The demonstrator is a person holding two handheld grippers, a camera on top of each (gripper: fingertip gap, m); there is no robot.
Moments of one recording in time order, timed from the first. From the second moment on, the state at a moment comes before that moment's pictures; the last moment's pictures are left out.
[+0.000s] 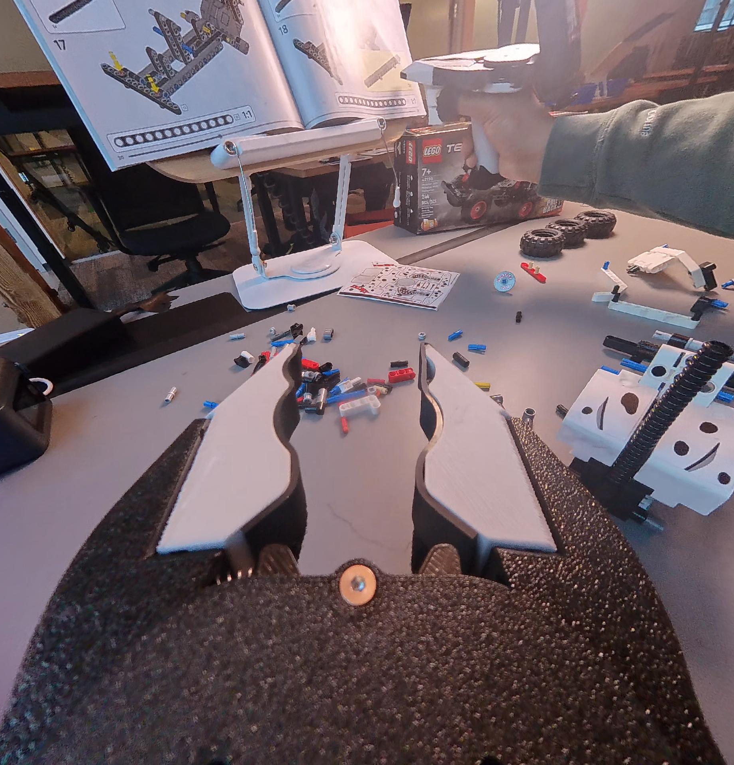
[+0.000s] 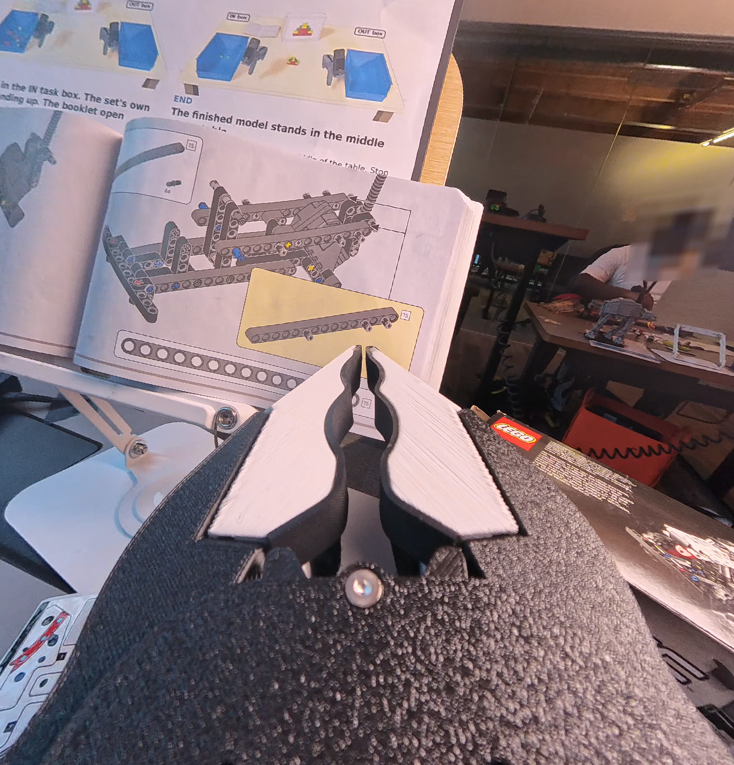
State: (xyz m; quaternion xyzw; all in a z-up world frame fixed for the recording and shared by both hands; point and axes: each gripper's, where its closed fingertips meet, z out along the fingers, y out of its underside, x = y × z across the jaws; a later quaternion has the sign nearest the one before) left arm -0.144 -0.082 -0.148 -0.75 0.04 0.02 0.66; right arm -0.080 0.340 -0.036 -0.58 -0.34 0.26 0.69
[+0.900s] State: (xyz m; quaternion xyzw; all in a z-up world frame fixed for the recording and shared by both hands) left arm -0.145 -0.080 -0.151 -0.76 0.04 0.02 0.65; right arm -0.108 0.329 -0.012 -0.55 -0.37 0.26 0.70
